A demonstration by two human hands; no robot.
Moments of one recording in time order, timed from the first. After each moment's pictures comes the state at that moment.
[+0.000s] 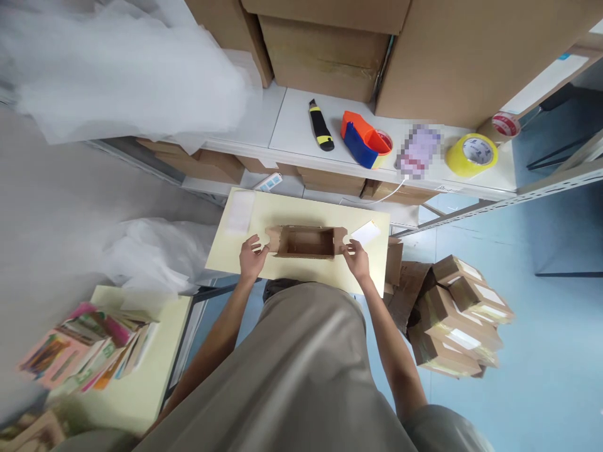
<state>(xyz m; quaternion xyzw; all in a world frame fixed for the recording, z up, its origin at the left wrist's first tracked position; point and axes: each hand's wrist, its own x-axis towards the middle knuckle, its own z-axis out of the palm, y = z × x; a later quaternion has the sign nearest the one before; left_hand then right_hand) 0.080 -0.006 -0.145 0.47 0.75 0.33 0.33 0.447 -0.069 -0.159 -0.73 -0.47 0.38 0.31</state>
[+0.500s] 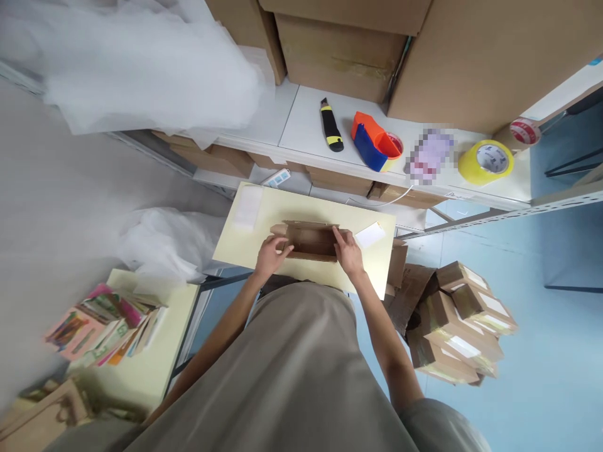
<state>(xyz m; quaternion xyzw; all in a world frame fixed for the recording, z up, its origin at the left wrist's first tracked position) 0.110 -0.013 -0.129 0.65 0.65 0.23 0.32 0.418 -0.038 -0.131 -0.65 -0.70 0.23 0.15</state>
